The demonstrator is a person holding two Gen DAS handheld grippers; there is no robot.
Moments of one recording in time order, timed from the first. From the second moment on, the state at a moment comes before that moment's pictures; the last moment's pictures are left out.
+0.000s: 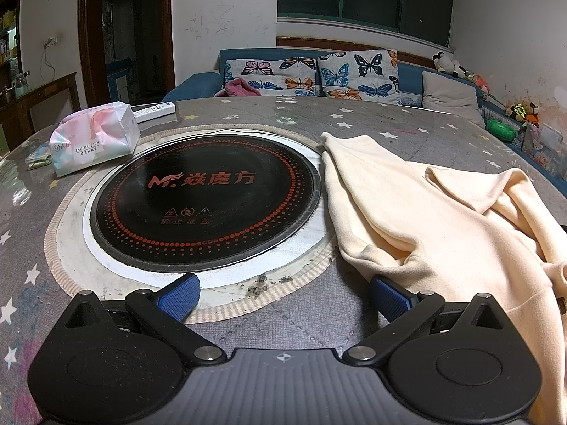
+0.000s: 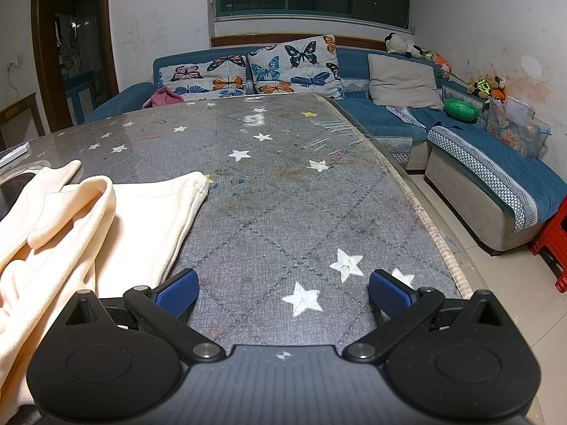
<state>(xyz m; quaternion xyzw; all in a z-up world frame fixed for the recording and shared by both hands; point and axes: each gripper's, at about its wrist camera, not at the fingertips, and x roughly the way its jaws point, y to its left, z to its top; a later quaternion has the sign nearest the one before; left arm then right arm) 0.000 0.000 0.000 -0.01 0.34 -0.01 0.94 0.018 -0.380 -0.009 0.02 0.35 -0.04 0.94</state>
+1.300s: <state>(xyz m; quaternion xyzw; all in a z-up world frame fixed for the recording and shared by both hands) 0.003 0.001 0.003 -0.01 0.35 -0.01 0.94 0.015 -0.376 -0.004 0.02 0.36 -0.05 0.93</state>
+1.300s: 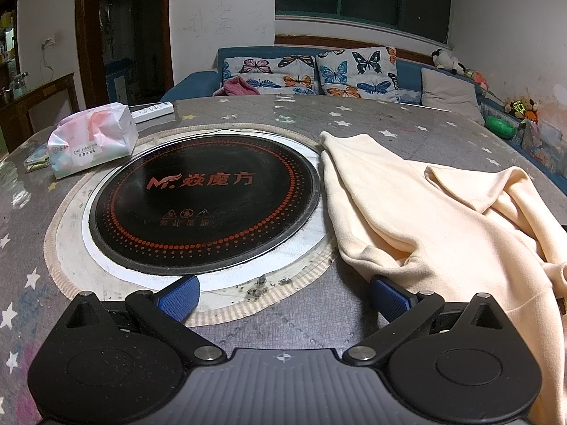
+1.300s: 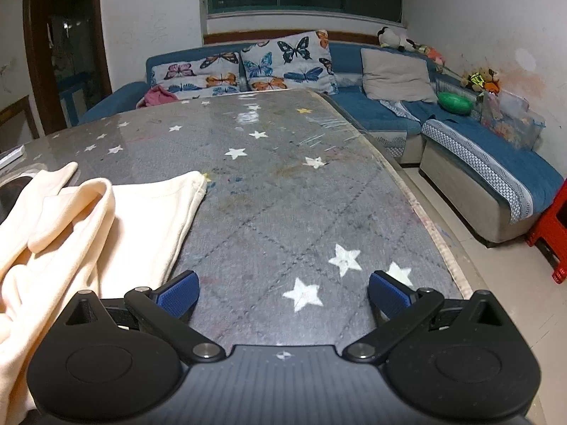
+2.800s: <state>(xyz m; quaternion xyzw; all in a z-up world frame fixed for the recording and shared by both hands) -0.053 -0.046 0.042 -0.02 0.38 -0.05 0.93 -0.105 -0.287 0.029 -0.06 0.35 0.04 0.93</state>
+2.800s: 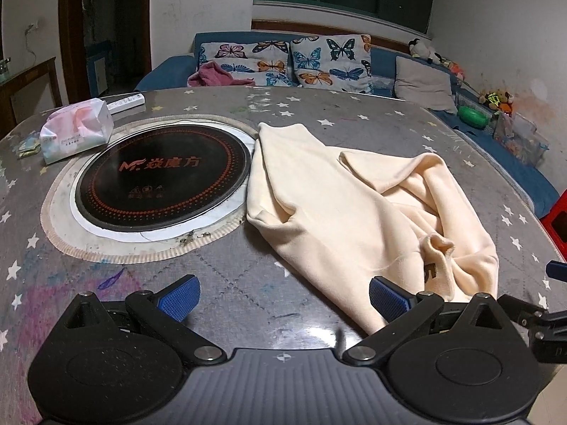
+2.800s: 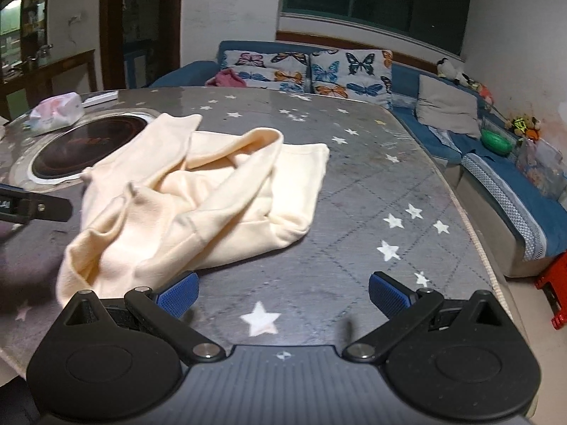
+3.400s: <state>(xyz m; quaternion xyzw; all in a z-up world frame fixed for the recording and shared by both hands) -0.052 -0.054 0.044 -0.01 0.39 -0.05 0.92 -0.107 -0.277 0.035 -0.06 0.34 0.06 0.94</state>
